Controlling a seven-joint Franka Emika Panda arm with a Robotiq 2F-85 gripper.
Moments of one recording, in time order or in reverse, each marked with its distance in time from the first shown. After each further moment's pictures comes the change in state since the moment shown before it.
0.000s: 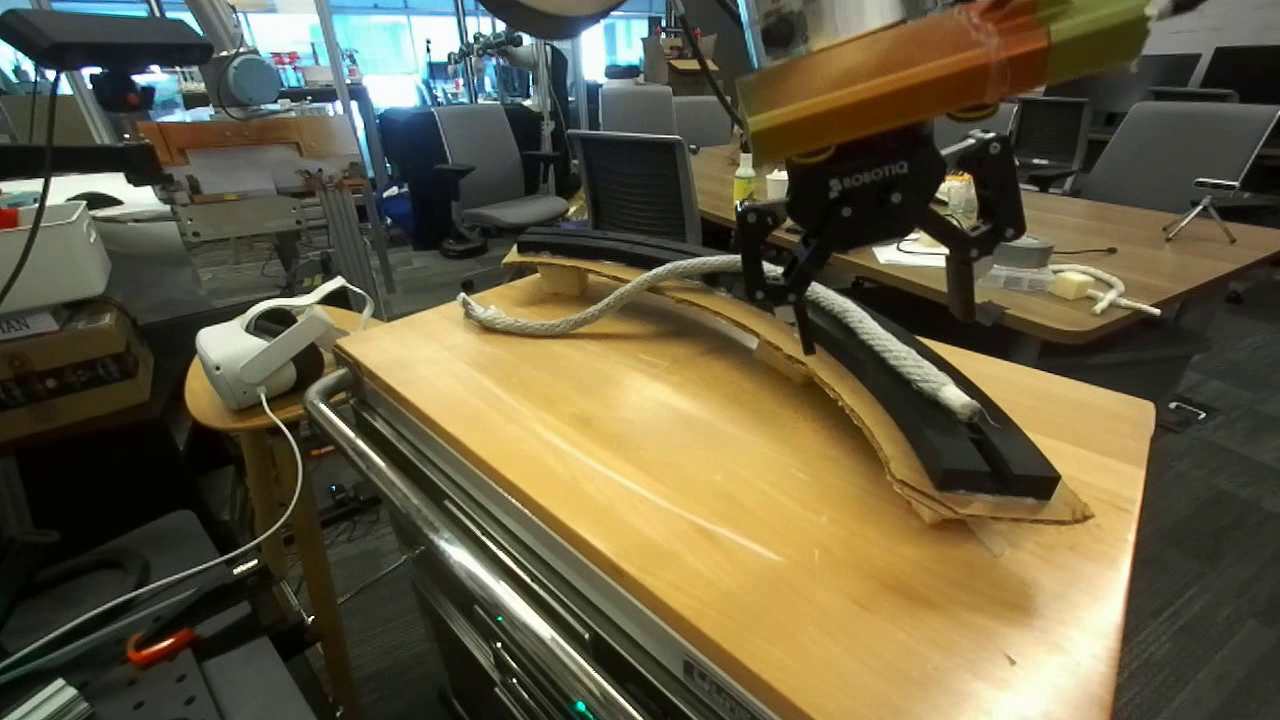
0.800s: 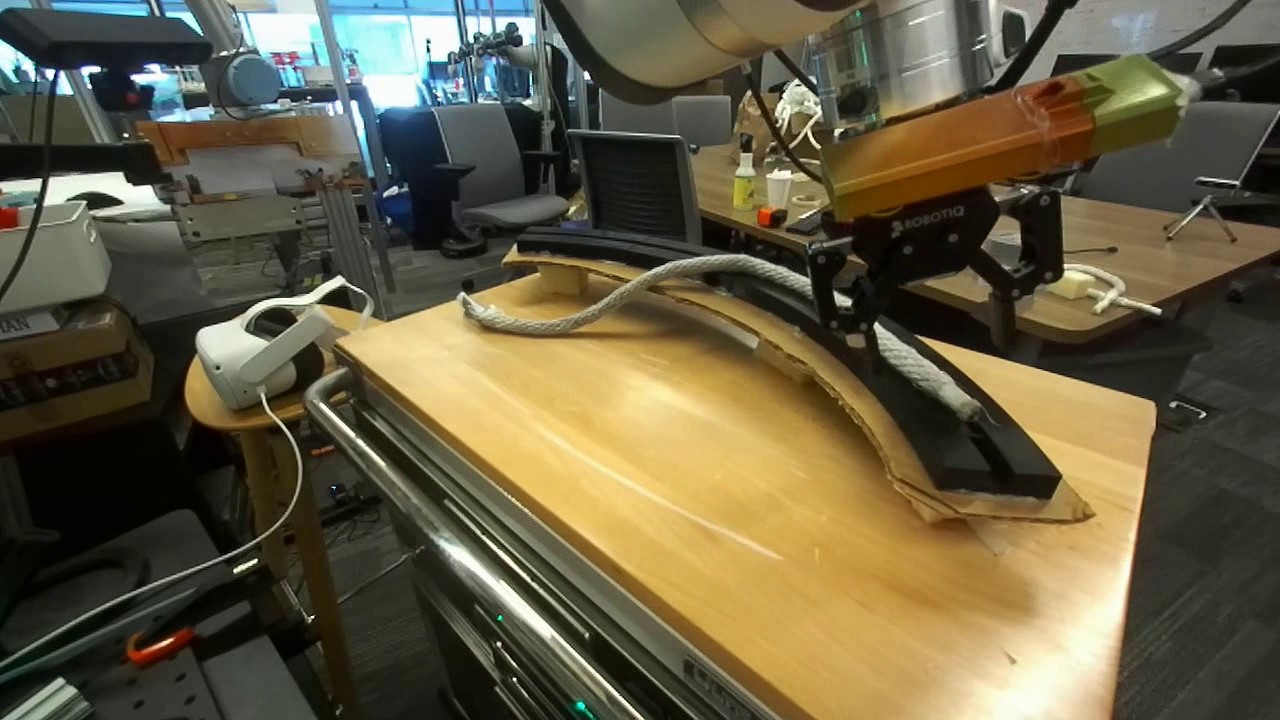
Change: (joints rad) arm -0.008 0.206 0.007 0.182 0.006 0.021 0.053
